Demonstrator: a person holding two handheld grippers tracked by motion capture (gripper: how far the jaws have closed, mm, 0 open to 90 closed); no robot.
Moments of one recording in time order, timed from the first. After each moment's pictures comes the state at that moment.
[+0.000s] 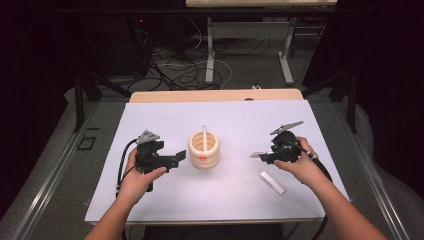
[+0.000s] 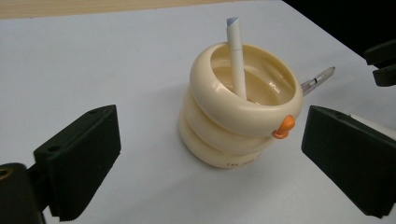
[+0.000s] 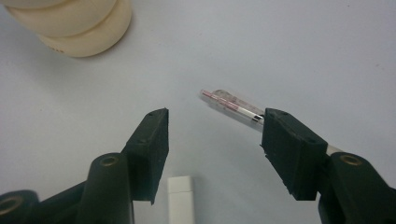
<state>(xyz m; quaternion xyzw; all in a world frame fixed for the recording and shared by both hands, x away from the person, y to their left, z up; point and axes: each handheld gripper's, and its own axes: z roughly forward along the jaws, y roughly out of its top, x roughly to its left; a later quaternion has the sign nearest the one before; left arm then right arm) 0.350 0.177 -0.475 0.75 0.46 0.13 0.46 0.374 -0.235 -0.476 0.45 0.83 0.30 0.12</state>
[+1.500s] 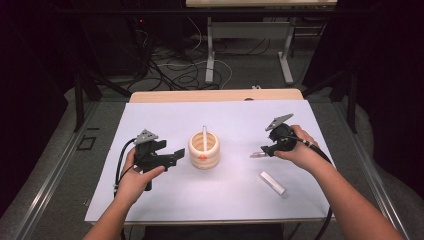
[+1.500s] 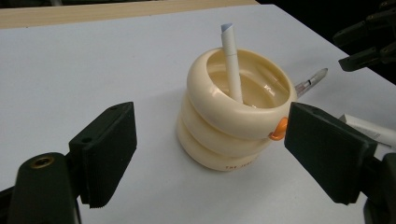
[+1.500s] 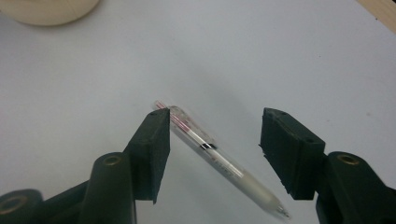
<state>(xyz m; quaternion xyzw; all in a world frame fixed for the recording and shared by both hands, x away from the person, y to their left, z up) 0.351 0.180 -0.473 0.75 0.44 0.13 0.47 0.410 -0.234 -0.477 0.33 0.89 0.25 0.19</state>
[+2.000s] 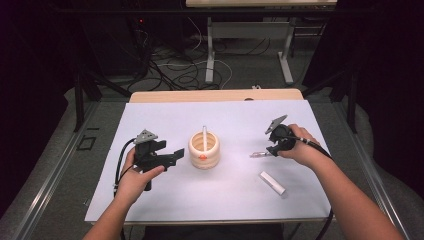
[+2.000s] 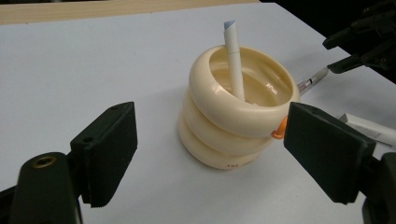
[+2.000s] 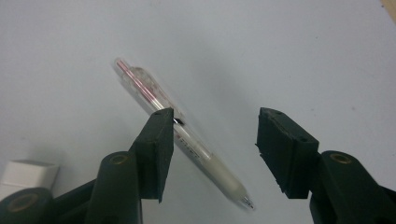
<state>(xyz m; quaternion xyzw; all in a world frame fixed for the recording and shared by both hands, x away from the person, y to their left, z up) 0.352 0.181 -0.474 0.75 0.44 0.13 0.47 0.428 -0.242 -0.495 0.28 0.92 0.18 0.19</state>
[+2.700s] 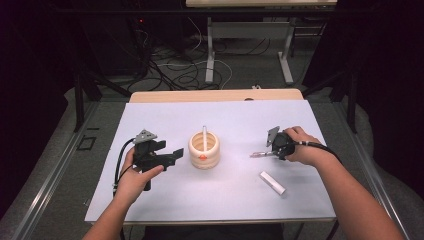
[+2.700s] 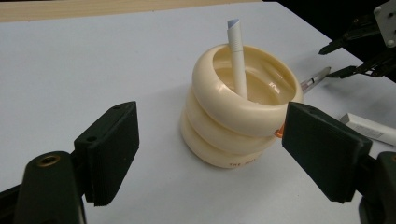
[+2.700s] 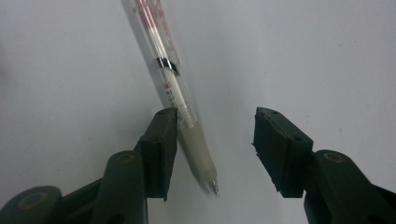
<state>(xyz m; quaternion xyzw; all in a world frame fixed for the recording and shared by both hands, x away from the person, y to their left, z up) 0.353 0.183 -0.476 0.75 0.45 0.12 0.47 0.430 -0.249 -0.514 0.11 0.97 0.07 0.22</state>
